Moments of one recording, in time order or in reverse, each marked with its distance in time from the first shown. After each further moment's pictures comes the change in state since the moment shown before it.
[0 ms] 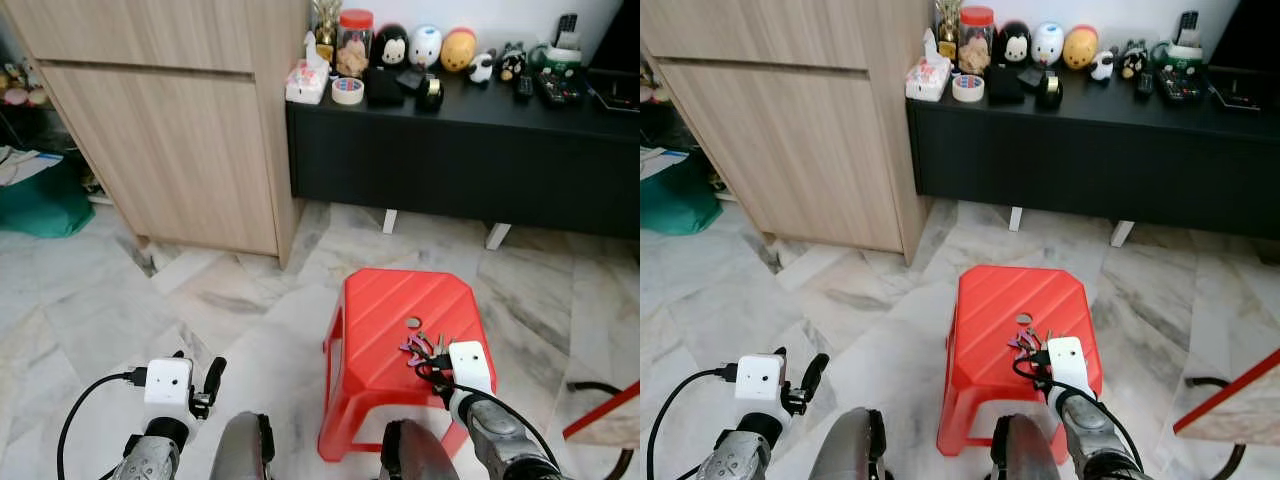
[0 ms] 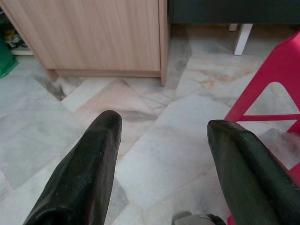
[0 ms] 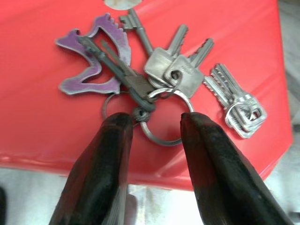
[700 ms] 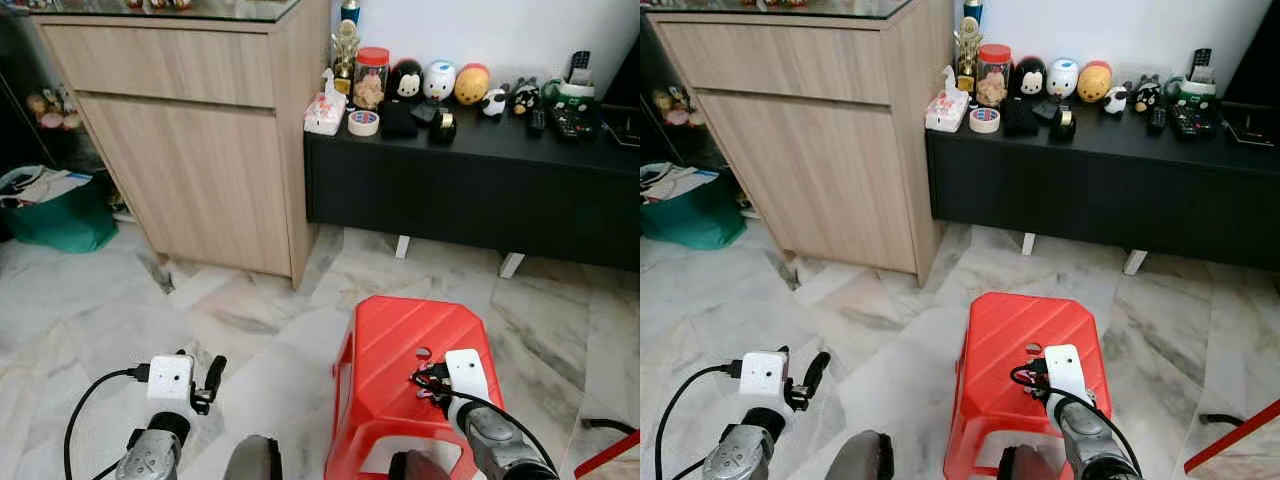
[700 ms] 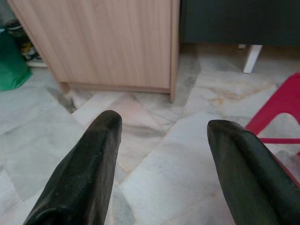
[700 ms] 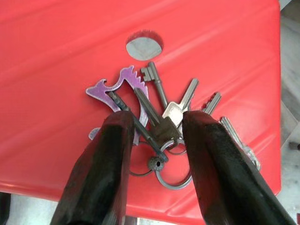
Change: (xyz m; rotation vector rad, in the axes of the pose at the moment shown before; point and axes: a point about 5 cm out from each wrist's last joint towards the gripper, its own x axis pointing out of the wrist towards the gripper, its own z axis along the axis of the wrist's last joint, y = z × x) left arm 0.012 -0.002 -0.006 -0.002 0.000 -0.022; right arm -0.003 -0.001 -0.015 -0.039 0.074 -0.021
